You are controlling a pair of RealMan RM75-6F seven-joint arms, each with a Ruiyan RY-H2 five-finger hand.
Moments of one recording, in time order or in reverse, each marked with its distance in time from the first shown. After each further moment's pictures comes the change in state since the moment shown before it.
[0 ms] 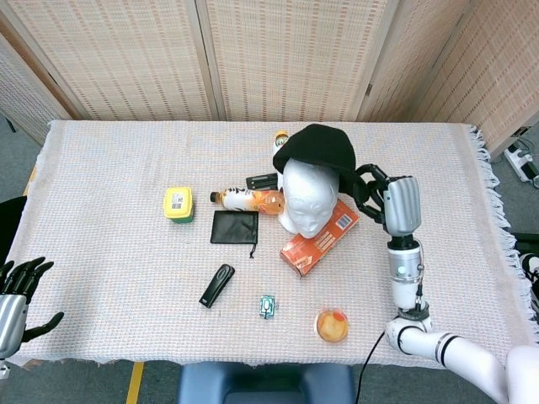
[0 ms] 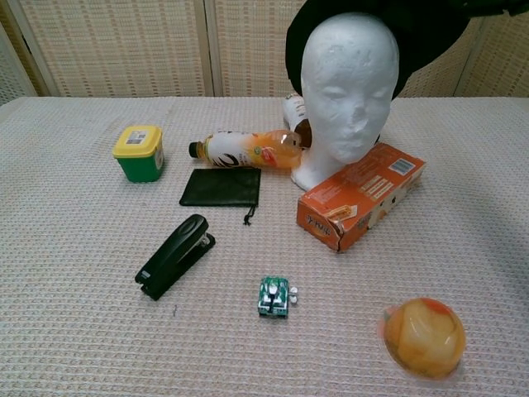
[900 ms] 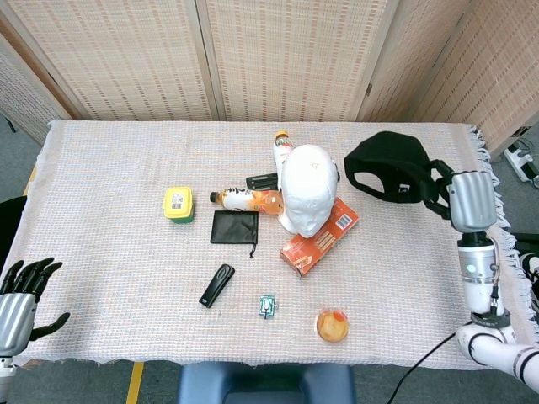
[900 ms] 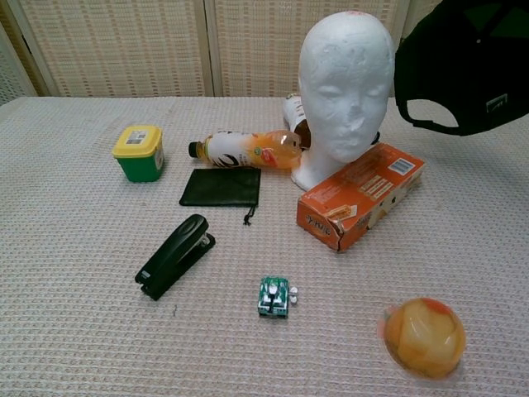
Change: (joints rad) left arm -0.016 -0.003 0.004 -0.014 0.002 -0.032 0.028; right arm -0.150 0.362 -0.104 -0.138 0.061 -0.094 -0.064
